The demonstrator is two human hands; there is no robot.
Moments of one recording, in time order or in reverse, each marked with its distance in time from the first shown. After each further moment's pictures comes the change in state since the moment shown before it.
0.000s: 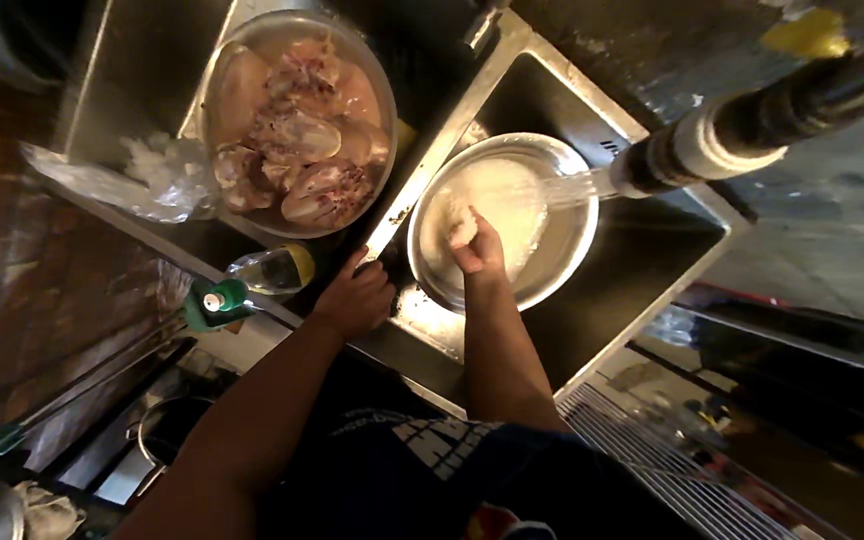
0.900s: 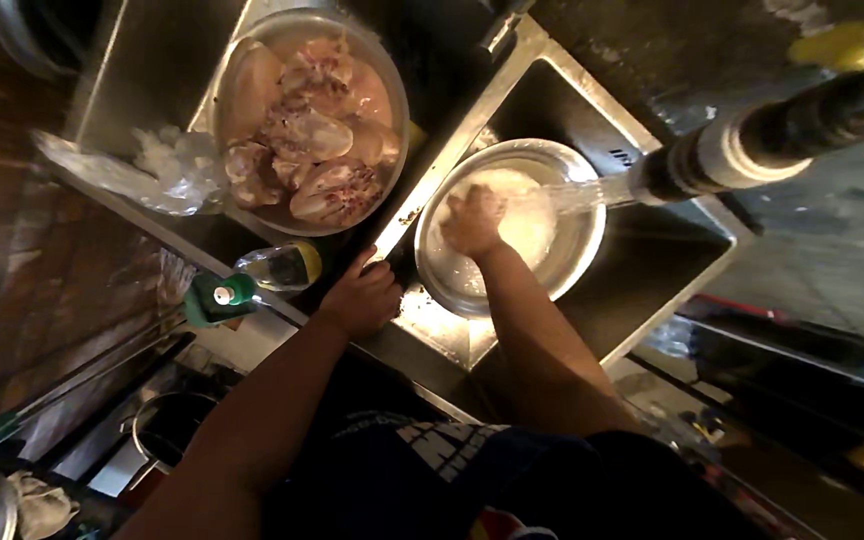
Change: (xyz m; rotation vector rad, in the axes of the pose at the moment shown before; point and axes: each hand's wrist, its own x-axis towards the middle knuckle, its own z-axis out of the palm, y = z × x) left_hand 0.000 0.000 0.003 -0.005 0.032 -0.006; right_hand 0.007 -0.023 0.044 -2.190 -0.197 -0.387
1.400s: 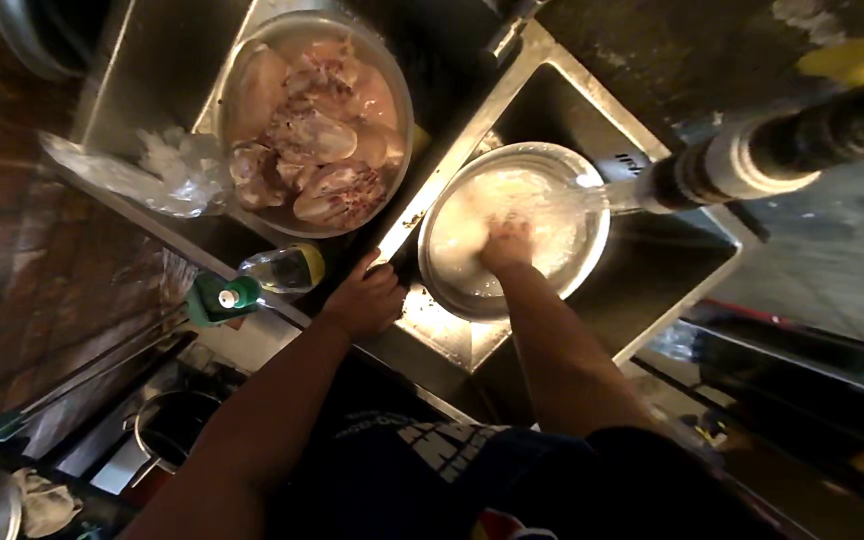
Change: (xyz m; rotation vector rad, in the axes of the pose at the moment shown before) left_hand 0.001 -0.002 0.001 -0.016 0.010 0.015; right_hand -0.019 0.055 0.019 -0.184 -0.128 0.275
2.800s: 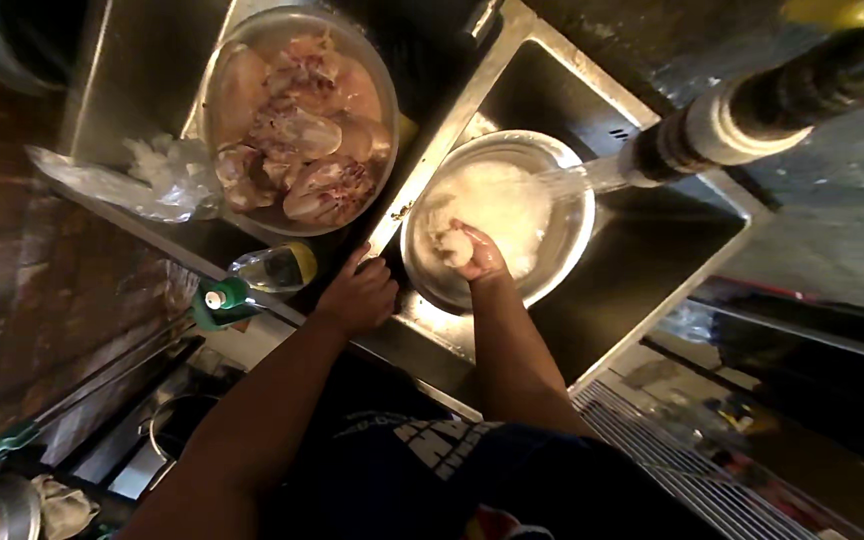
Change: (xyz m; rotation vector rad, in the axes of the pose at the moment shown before) left_hand -0.002 0.003 -0.001 0.053 0.020 -0.012; right_hand -0.024 -0.030 0.033 2.026 -0.329 -0.155
